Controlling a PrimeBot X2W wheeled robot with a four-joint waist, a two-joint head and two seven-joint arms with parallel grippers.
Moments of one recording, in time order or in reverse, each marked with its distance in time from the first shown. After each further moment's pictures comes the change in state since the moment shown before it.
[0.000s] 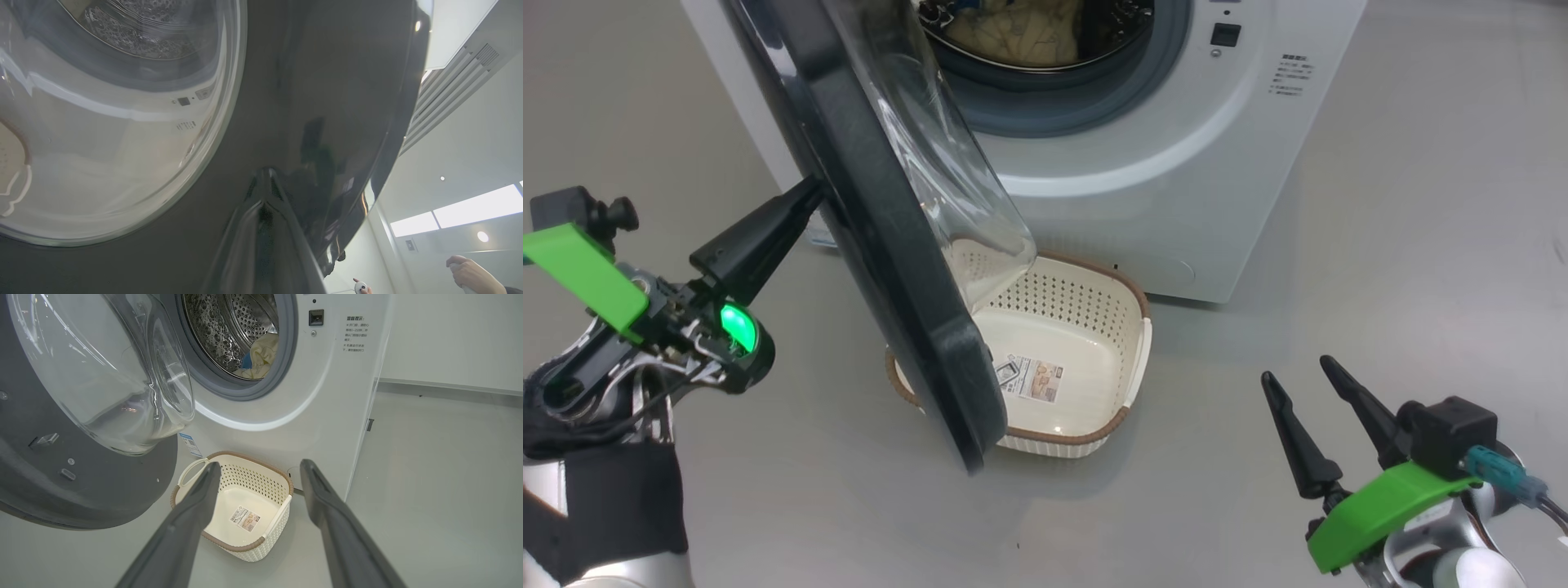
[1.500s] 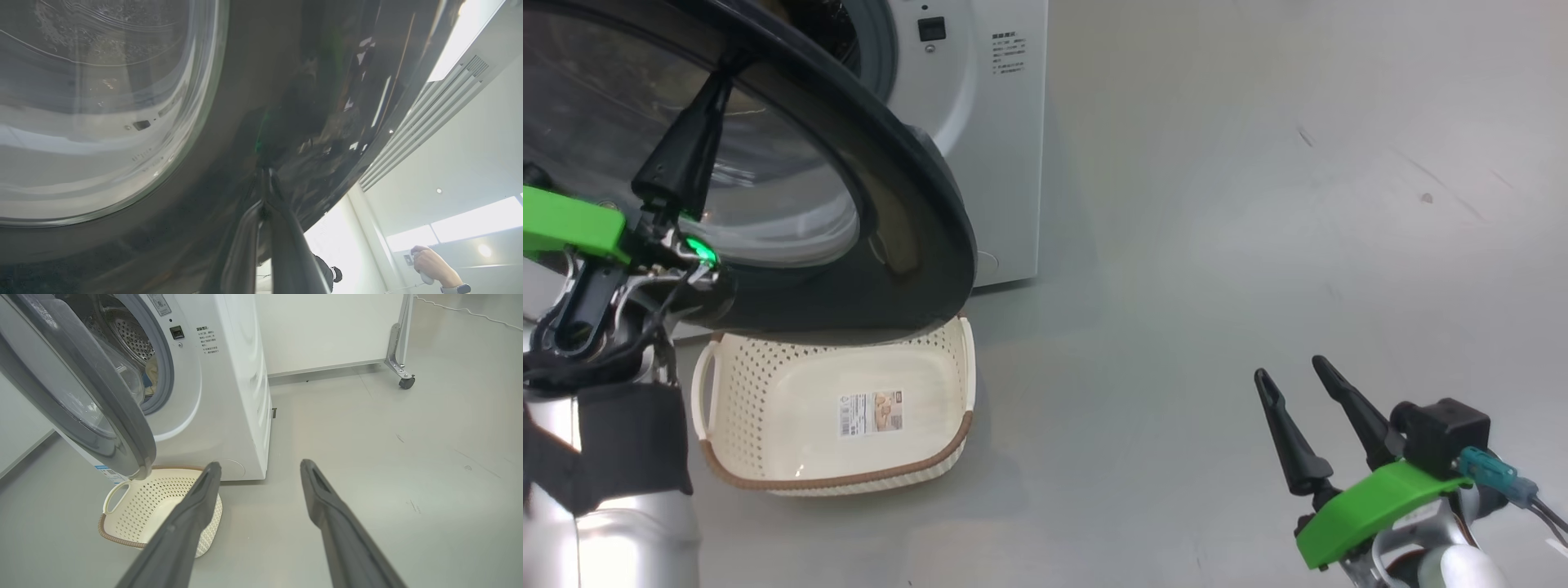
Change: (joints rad) left arm -0.133 -0.019 0.012 0.150 0.116 -0.067 -0.418; right arm -0.017 0.000 0.030 0.056 0.051 0.000 -0.049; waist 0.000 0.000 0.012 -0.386
